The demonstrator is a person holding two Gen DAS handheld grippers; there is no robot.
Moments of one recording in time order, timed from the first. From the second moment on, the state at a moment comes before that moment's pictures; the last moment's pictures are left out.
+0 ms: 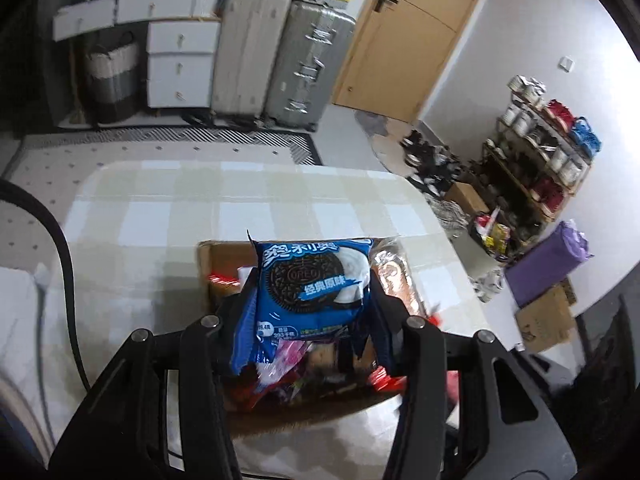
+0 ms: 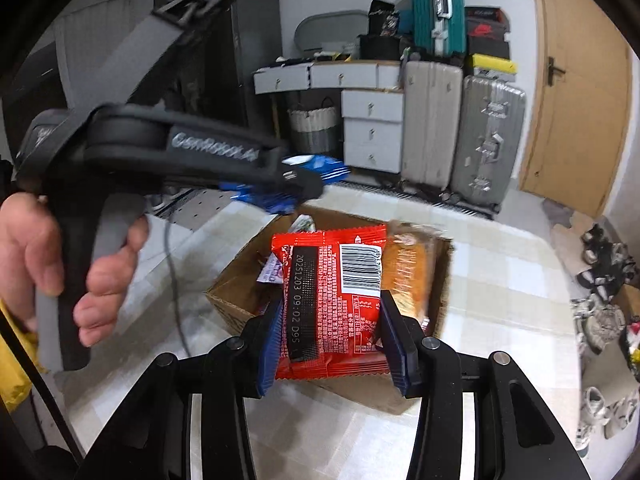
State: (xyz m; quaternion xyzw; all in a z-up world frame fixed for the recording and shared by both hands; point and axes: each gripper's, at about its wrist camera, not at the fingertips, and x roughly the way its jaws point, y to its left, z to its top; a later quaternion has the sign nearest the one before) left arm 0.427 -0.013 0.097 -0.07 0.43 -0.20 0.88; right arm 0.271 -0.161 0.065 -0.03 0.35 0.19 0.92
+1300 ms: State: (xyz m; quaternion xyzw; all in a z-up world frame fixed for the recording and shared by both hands) left arm 0.491 -0.044 0.007 0.00 0.49 -0.17 0.85; right arm 0.362 -0.121 0.013 -0.10 0.42 0.25 0.87
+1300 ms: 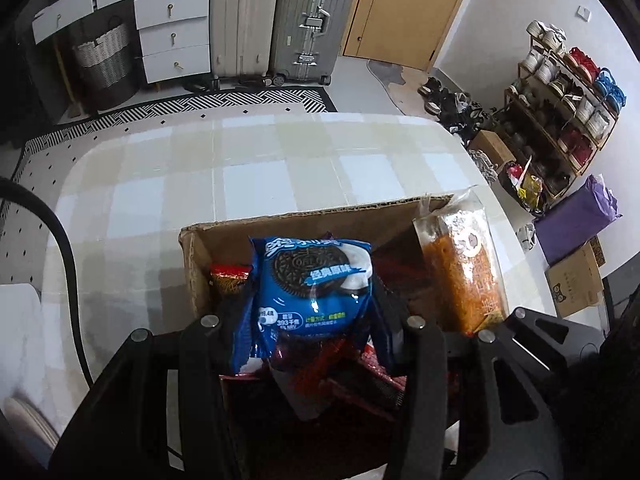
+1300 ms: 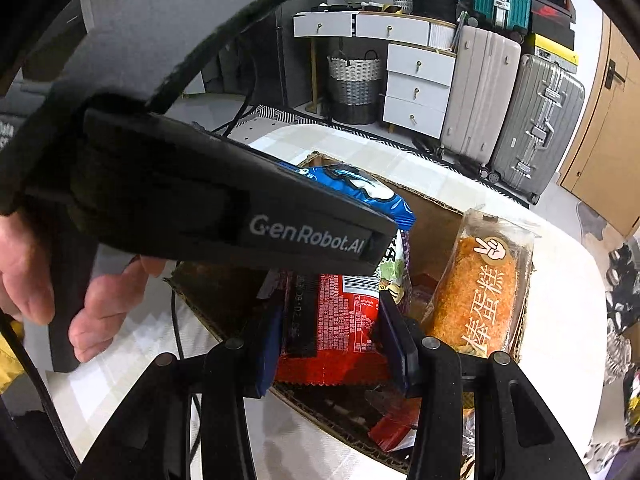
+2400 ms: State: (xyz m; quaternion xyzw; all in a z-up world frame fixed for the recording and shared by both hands) left arm 0.482 -0.047 0.004 -0.02 0.52 -0.19 0.83; right arm 0.342 -0.118 0.016 -0.21 0.36 0.20 0.89
